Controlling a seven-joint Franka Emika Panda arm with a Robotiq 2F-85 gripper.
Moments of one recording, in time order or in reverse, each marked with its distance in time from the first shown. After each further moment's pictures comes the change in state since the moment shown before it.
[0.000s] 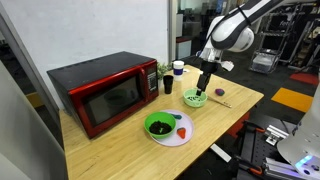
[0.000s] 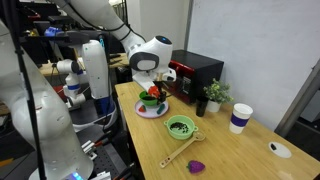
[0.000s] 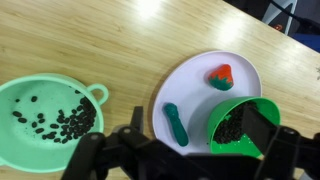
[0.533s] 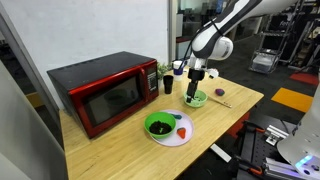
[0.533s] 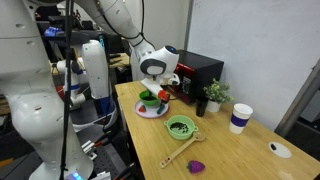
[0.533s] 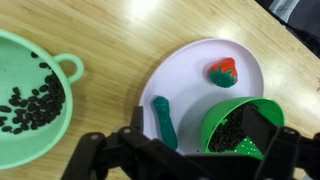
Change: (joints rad) arm -0.012 0.247 0.067 0.167 0.110 0.000 -0.174
